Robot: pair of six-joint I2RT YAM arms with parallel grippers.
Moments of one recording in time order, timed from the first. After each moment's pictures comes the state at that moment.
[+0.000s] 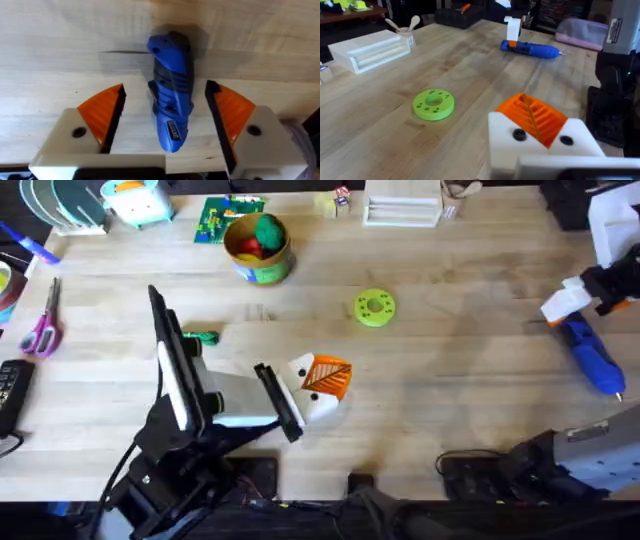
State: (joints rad) left arm -0.67 0.02 0.01 -0.05 0.41 -0.05; right arm -0.53 1.87 1.45 -1.13 0.13 -0.67
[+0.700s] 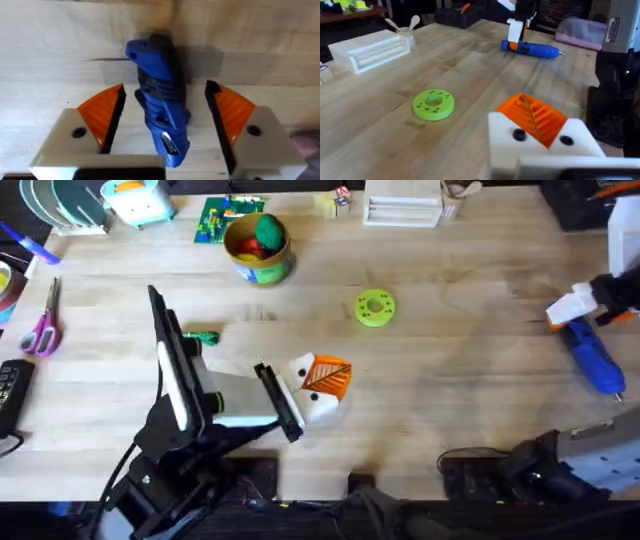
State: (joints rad) left arm -0.67 0.02 0.01 -0.05 0.41 -0.05; right arm -0.63 1.92 1.44 -1.09 0.04 -0.67
